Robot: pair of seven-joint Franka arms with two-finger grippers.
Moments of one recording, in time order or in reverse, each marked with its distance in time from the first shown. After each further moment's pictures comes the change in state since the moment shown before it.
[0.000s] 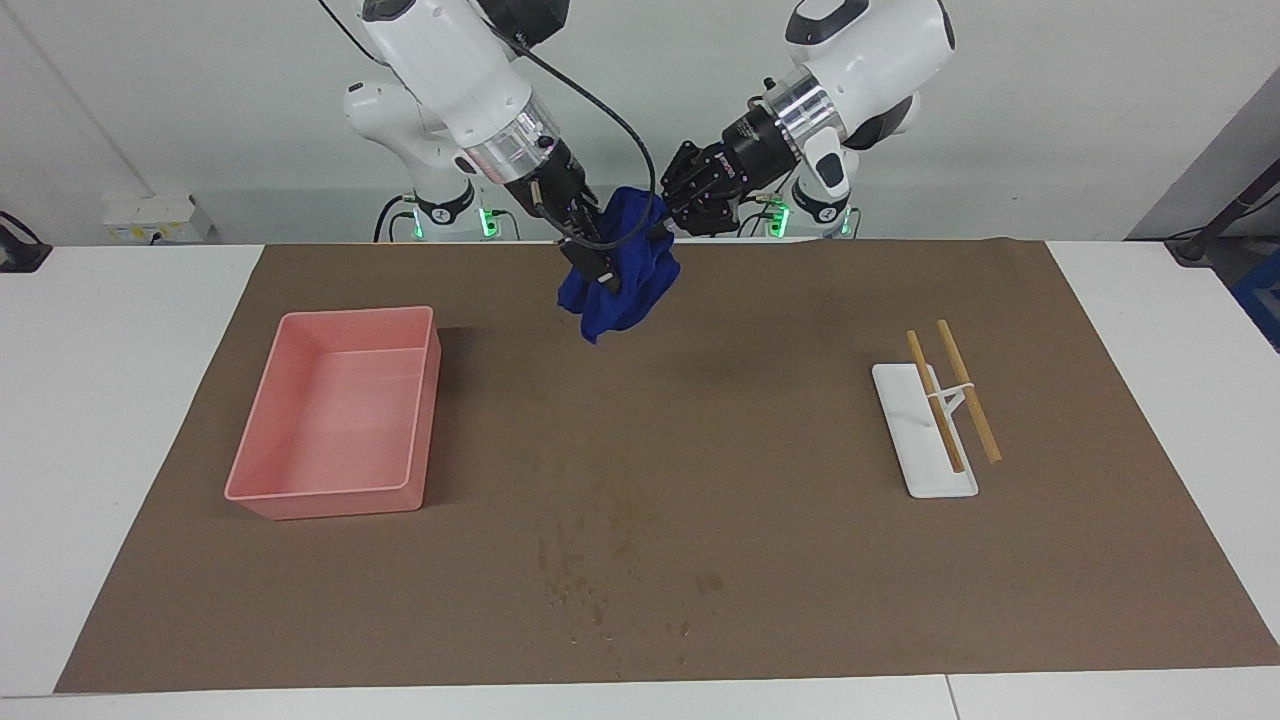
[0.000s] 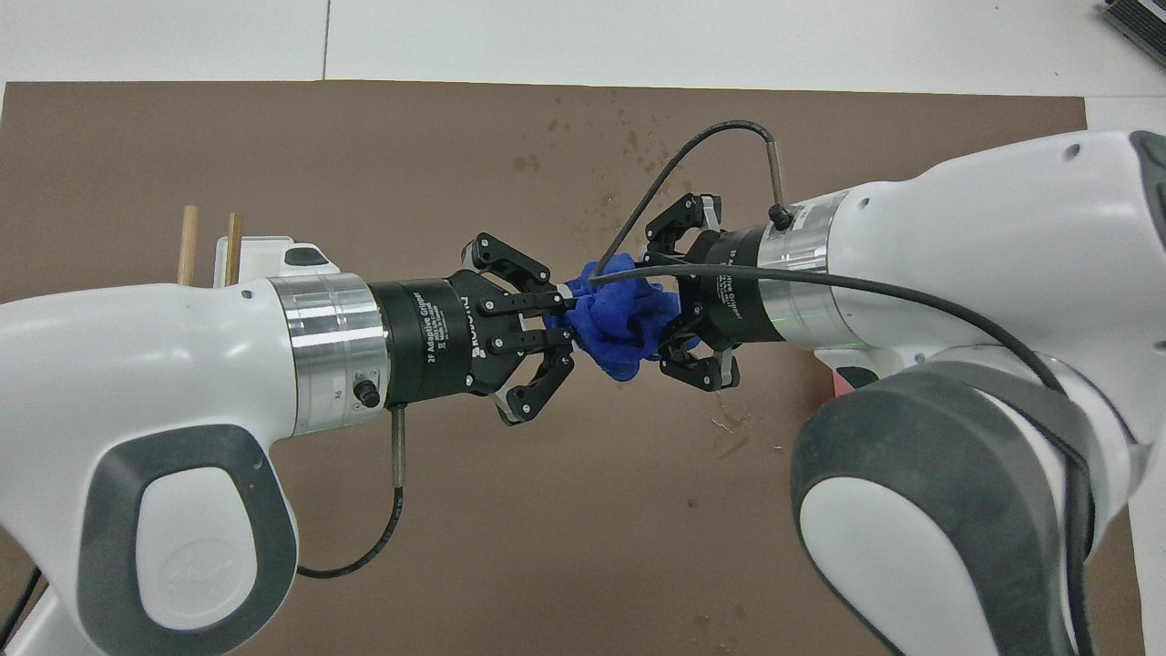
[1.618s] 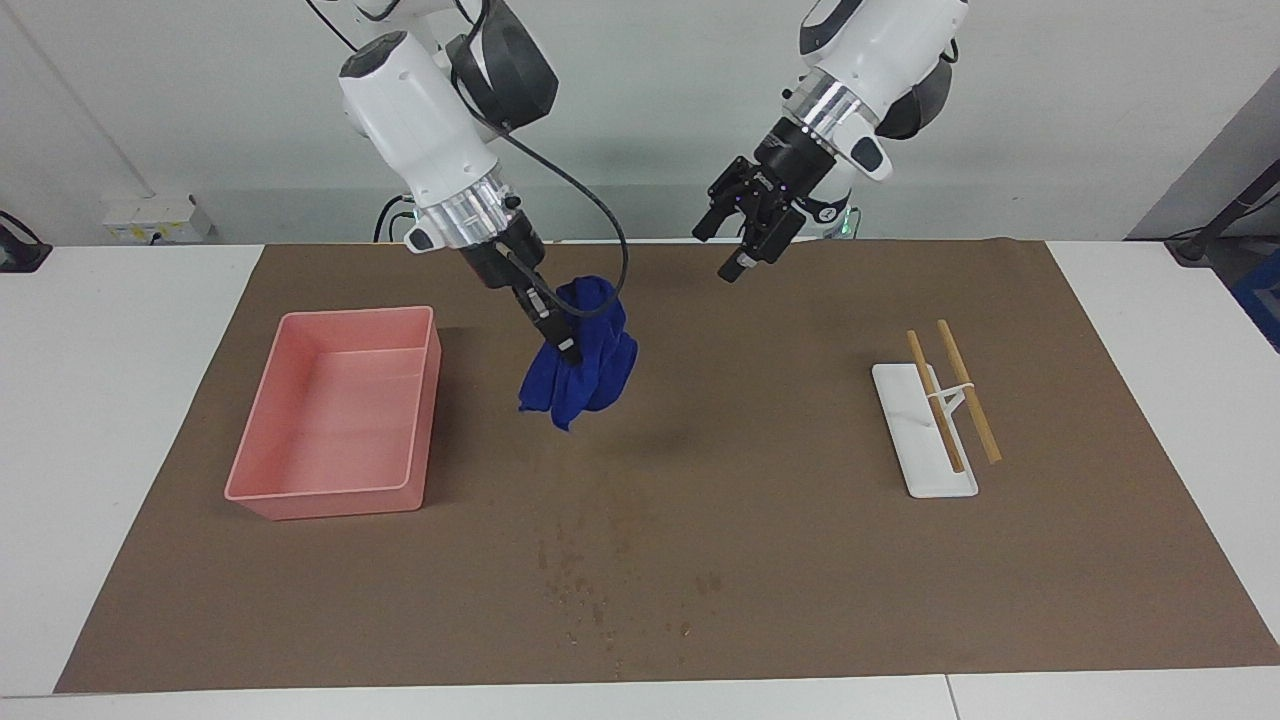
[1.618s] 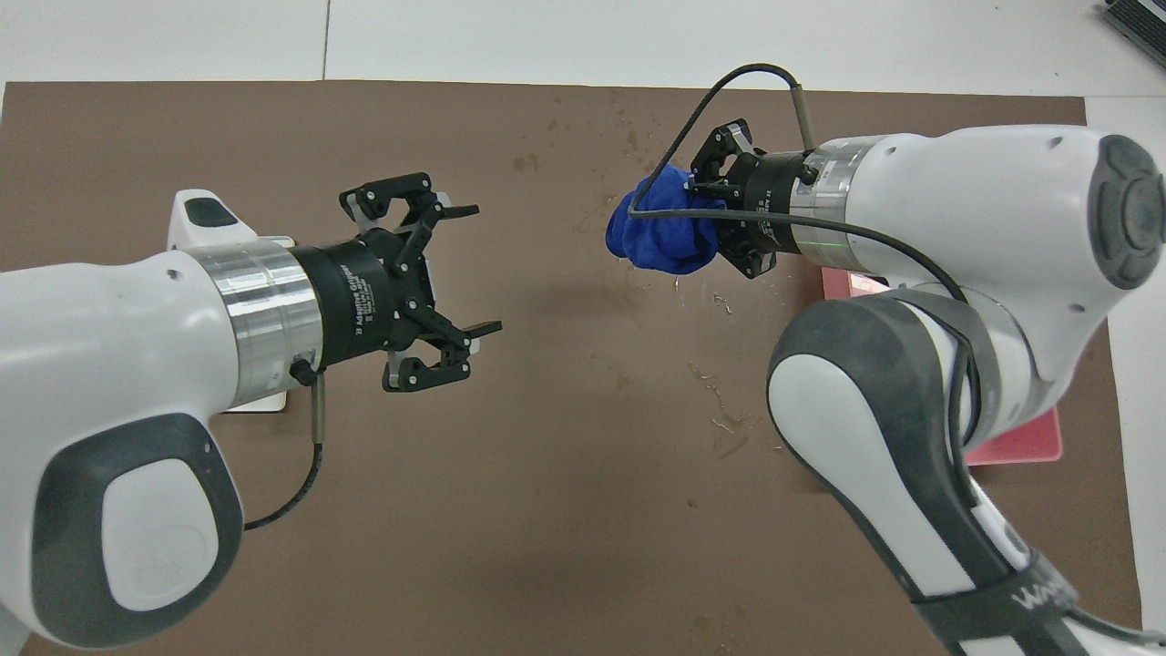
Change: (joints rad) left arm 0.077 -0.012 0.022 -0.001 0.357 0.051 0.126; right arm -0.055 0.126 -0.011 -0.054 -0.097 0.391 -0.450
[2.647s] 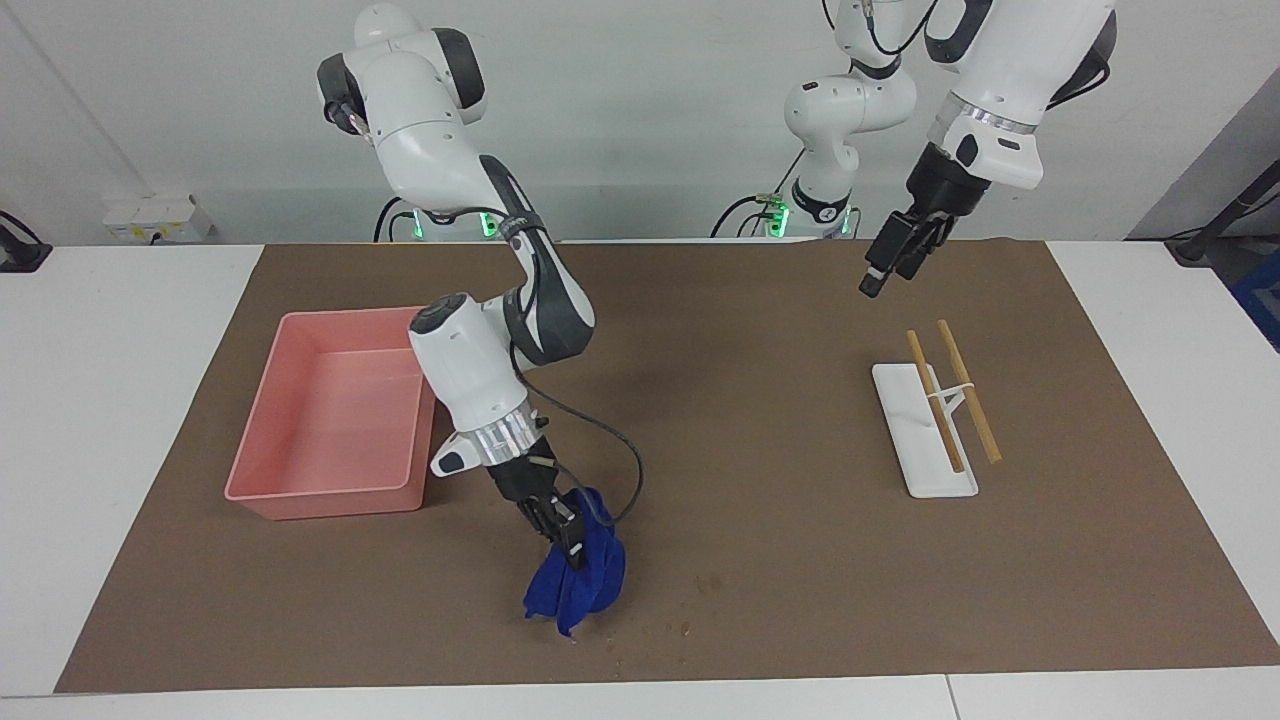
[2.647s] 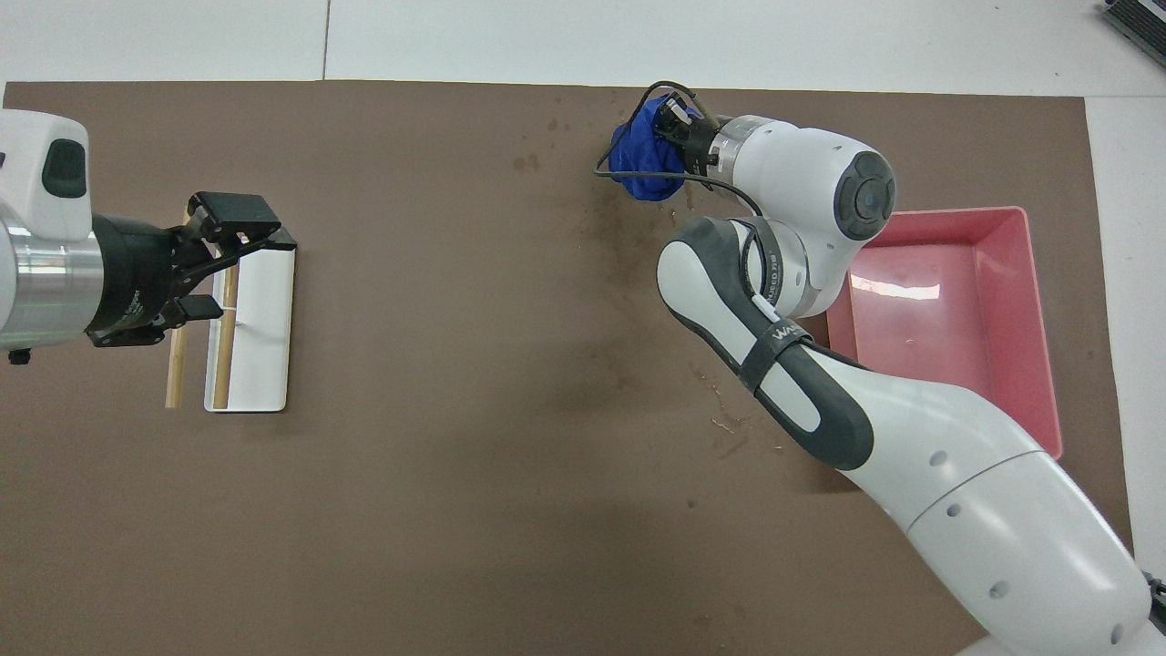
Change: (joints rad) left arm 0.234 0.012 0.013 0.111 0.411 -0.403 1.049; right arm 0.005 0.539 0.000 0.242 -0.003 0.460 -0.537
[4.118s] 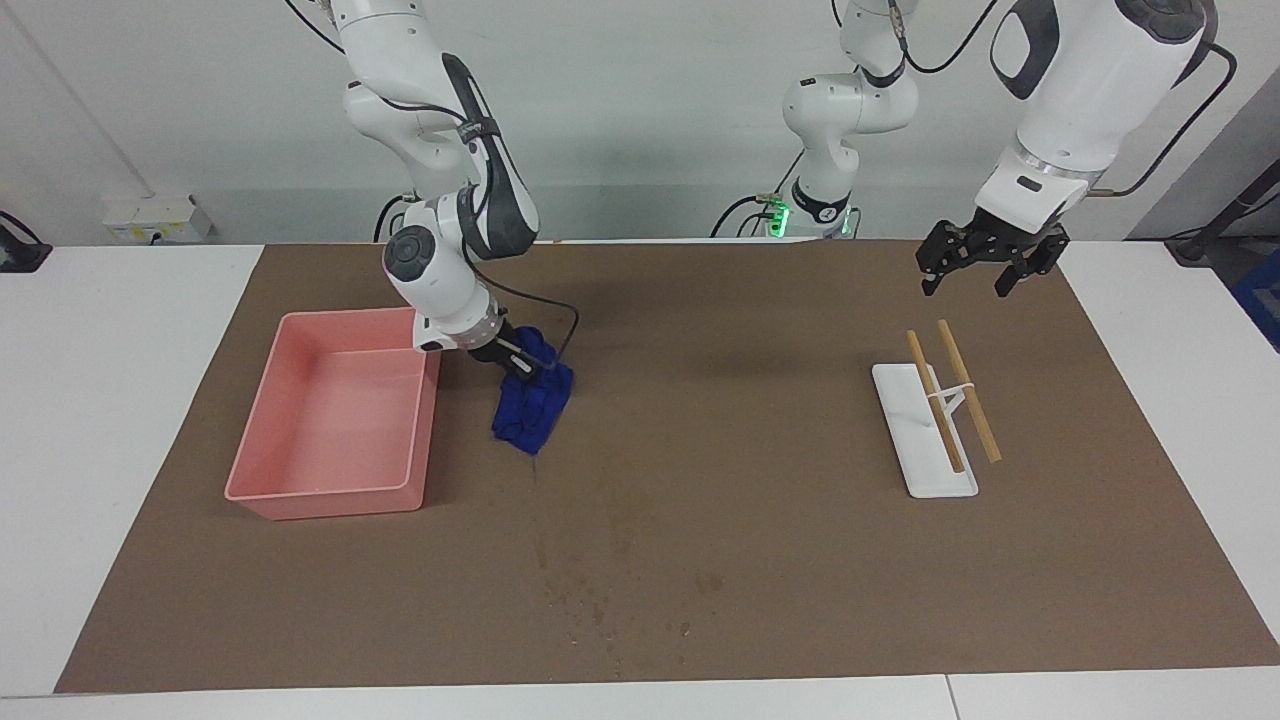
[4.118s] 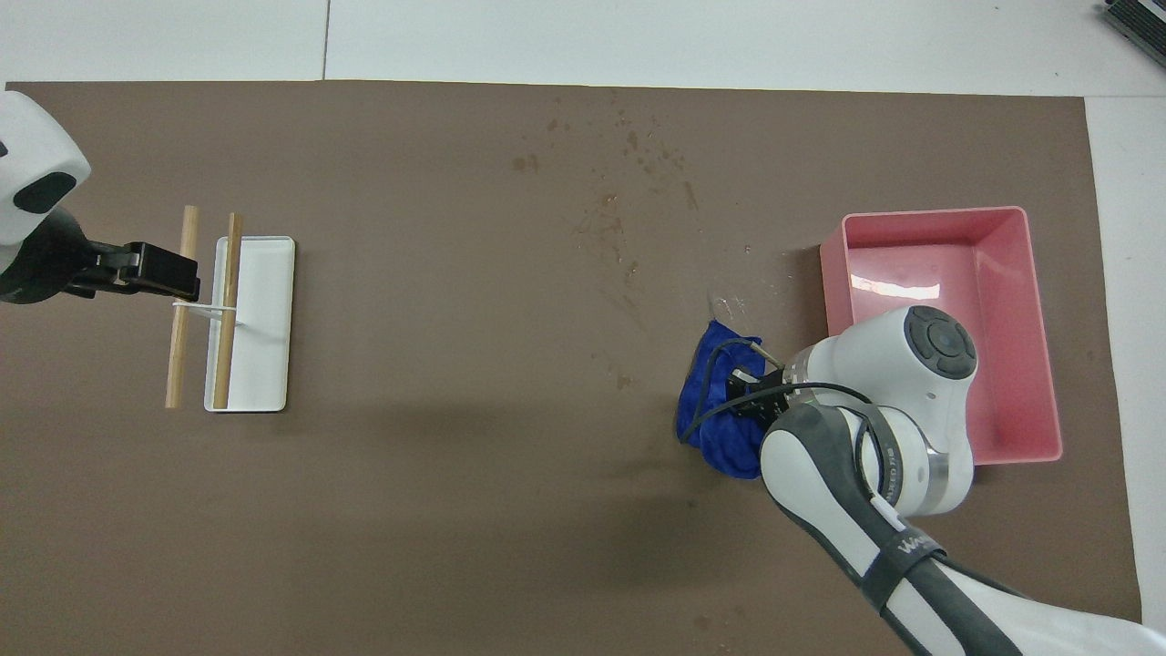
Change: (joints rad) left arm -0.132 0.155 0.211 0.195 0.226 -0.287 0.636; right arm -0.081 -0.626 -0.003 -0.863 -0.002 -0.577 -0.001
